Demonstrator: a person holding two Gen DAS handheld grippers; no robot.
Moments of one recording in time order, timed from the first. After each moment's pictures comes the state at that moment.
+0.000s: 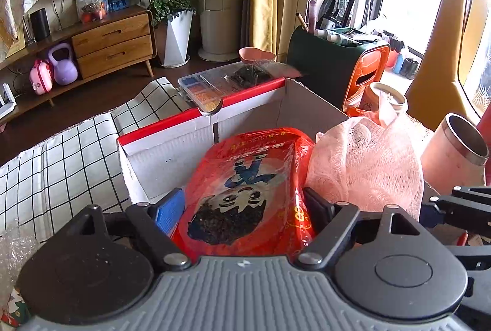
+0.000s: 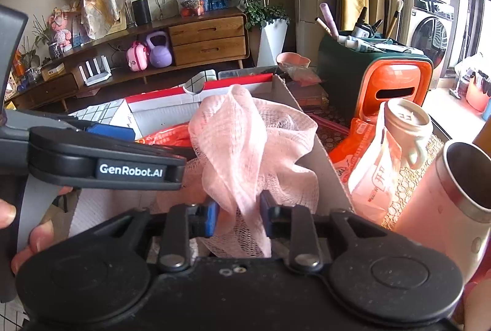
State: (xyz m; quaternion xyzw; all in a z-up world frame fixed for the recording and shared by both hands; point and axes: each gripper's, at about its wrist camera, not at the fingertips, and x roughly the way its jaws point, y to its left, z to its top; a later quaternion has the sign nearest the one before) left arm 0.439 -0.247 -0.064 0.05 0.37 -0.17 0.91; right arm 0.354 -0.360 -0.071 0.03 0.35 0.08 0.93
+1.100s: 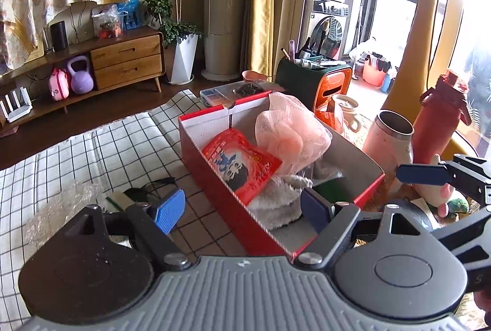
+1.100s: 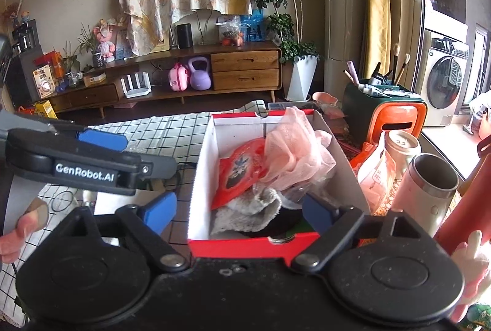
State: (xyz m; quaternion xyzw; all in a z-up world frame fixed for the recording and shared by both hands) left arm 0.279 -0.167 0.008 0.03 0.33 -0.18 0.93; right arm 0.223 -0.330 -0.005 0.00 0.29 0.13 0.95
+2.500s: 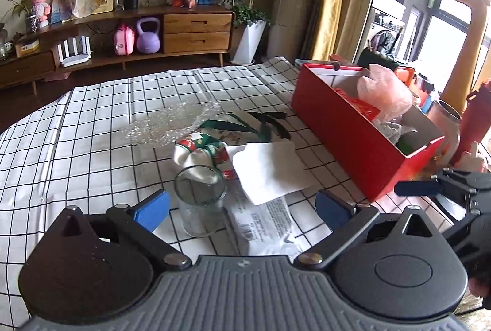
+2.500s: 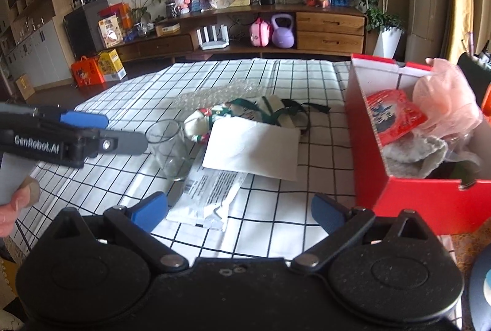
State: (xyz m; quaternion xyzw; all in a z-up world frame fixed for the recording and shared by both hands) left arm 0.203 0.011 -0.048 -0.04 0.35 -0.08 0.93; right arm 0.191 -0.193 -0.065 -0.03 0.35 0.26 0.90
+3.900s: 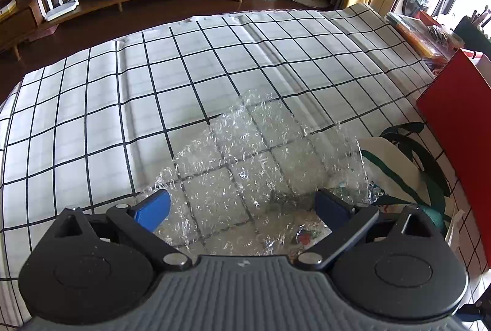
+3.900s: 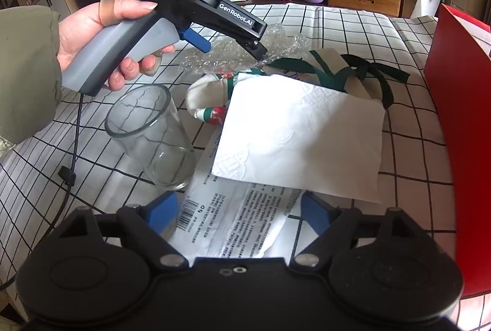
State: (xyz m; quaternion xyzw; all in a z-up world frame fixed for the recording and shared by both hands) left arm 0.464 0.083 -0.145 -0.02 0.48 -0.08 0.87; right arm 0.285 -0.105 -0.141 -0.05 0.43 0.30 0.85
